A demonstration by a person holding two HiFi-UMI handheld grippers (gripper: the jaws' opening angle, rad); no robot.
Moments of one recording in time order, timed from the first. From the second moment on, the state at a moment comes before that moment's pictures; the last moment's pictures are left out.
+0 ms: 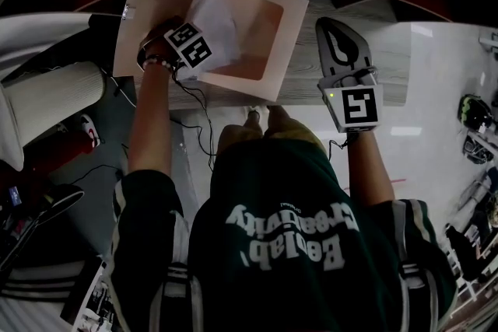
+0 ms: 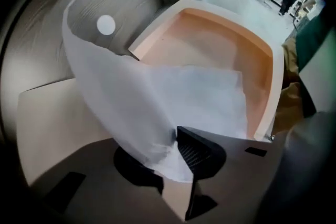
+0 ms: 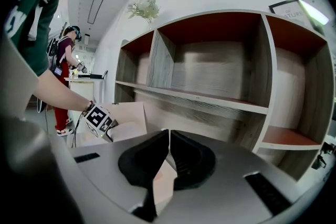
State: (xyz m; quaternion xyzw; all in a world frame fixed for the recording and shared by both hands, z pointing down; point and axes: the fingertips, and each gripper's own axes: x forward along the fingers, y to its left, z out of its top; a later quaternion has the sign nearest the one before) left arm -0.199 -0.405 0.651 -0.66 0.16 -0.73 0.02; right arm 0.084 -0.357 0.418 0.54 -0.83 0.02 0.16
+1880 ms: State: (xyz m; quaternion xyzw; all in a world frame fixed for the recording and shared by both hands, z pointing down) left arm -0.083 -0.385 0.715 -0.79 0.23 -0.56 -0.10; right arm 0.083 -0.330 0.457 0.55 -0.81 0.05 0.22
